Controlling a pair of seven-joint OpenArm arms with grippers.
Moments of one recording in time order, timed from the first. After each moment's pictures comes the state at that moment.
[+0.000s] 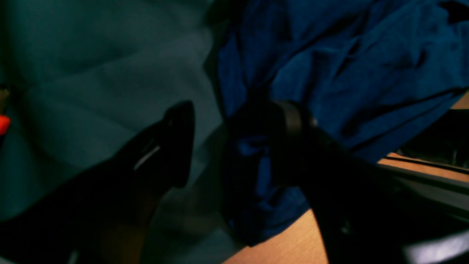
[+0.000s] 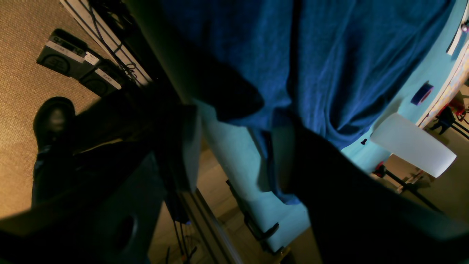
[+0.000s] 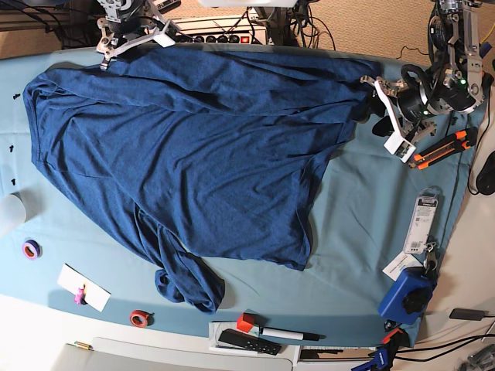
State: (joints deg) left arm 18.5 -24.1 -8.8 109.5 -41.9 -30.4 59.0; right arm -47.0 37.0 -19.4 124.8 -37.9 15.9 -56.8
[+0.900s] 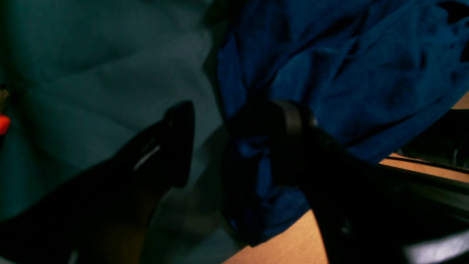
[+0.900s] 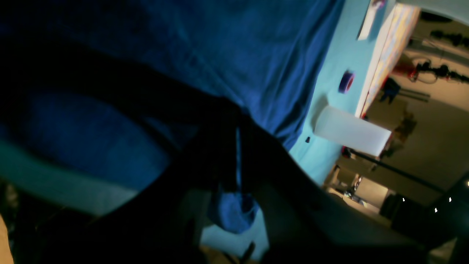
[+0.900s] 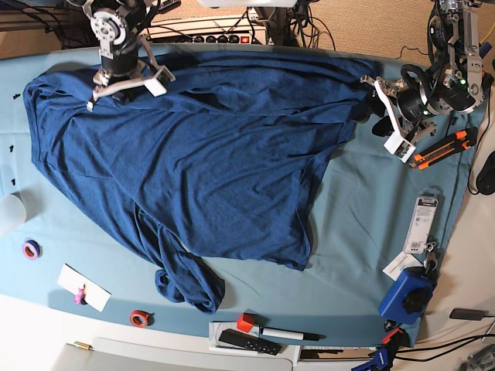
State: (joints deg) left arm 18.5 -24.1 -8.8 109.5 -41.9 -30.3 59.0; right arm -33.3 36.5 -19.5 124.8 -37.5 11.0 -57.0
